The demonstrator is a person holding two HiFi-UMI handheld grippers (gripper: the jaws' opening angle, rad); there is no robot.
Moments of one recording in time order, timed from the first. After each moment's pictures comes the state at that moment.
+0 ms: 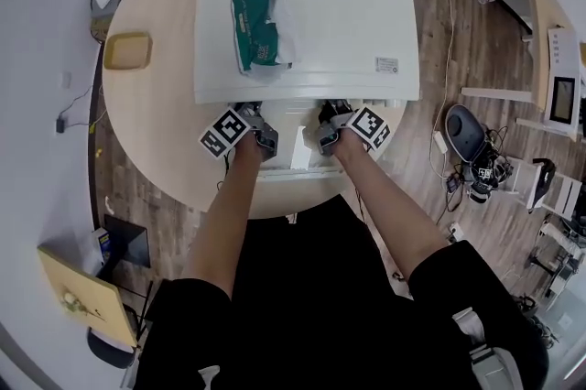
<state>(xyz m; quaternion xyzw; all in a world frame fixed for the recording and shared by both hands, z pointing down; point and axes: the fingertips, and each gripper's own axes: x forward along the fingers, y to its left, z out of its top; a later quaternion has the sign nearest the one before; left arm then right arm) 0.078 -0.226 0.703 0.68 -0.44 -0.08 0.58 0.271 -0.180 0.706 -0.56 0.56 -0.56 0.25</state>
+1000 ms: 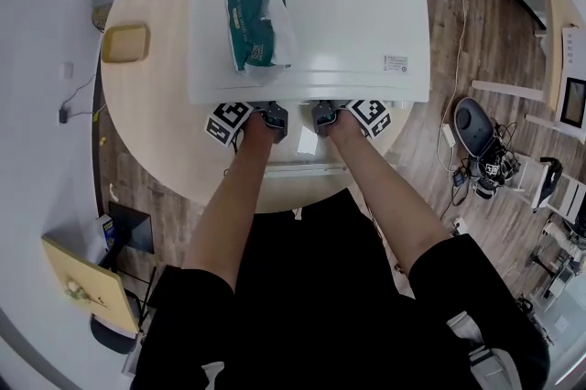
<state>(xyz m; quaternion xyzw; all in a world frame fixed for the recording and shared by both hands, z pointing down) 0.091 -0.252 0.713 0.62 -0.47 -0.16 0.61 0.288 -0.212 0.718 -0.59 0.53 -0.54 0.29</state>
